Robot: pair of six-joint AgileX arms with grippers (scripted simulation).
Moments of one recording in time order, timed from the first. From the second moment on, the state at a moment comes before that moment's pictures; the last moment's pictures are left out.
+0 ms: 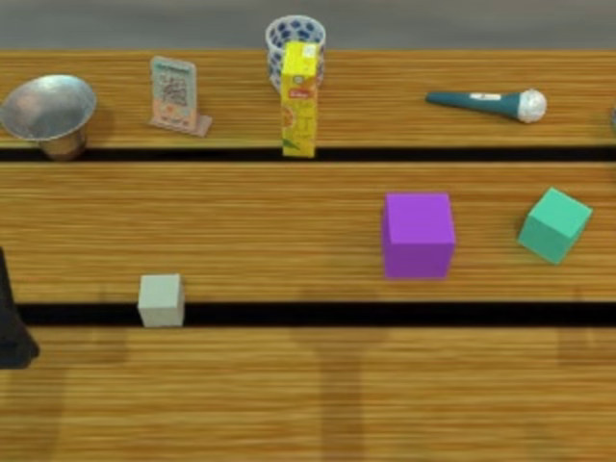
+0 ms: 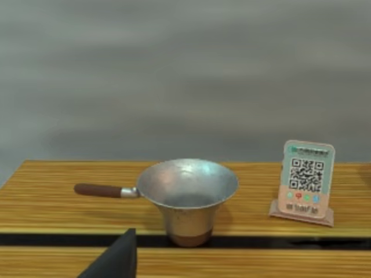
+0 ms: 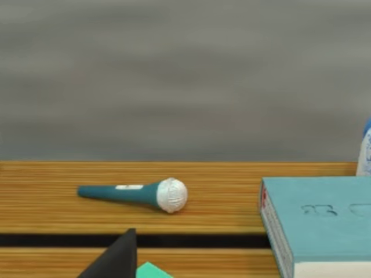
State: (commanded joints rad) left arm 0.00 0.00 0.00 0.00 0.00 0.00; right arm 0.00 0.00 0.00 0.00 0.00 0.00
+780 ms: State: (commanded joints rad) left arm -0.12 0.66 0.50 -0.36 0.00 -0.13; right arm 0.00 0.00 0.00 0.00 0.00 0.00
